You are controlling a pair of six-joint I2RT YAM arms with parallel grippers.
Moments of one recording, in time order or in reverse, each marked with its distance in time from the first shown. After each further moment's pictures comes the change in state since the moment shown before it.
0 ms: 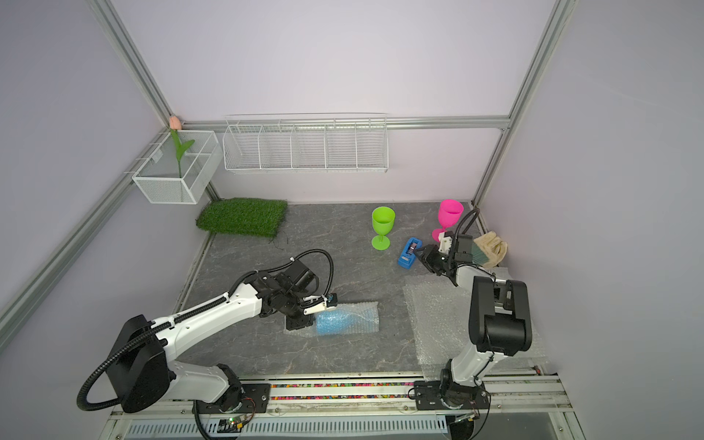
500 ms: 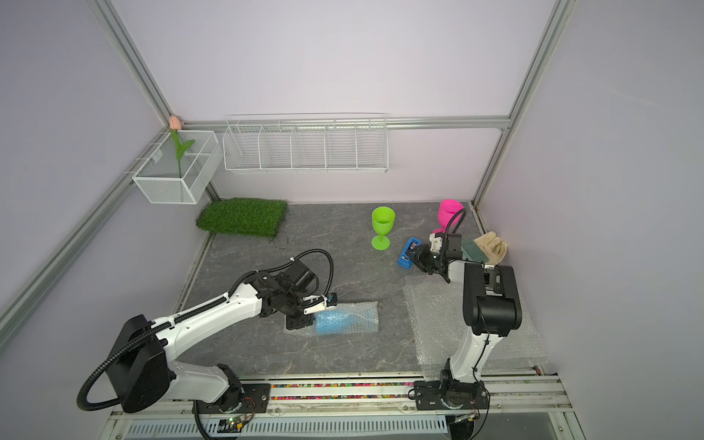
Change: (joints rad) left arm 0.000 0.001 0.000 0.002 -0.010 -0.006; right arm 0.042 0.129 0.051 0.060 -0.014 0.053
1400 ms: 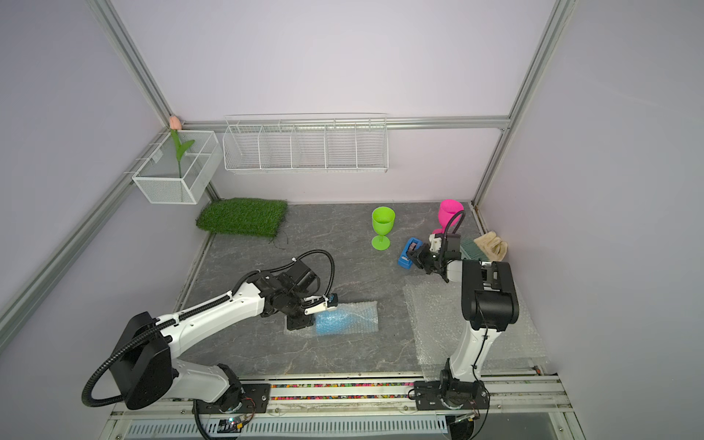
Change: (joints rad) left arm 0.000 0.021 0.000 0.001 0.000 -0.002; right arm 0.003 0.045 0.004 0.075 -0.021 0.078
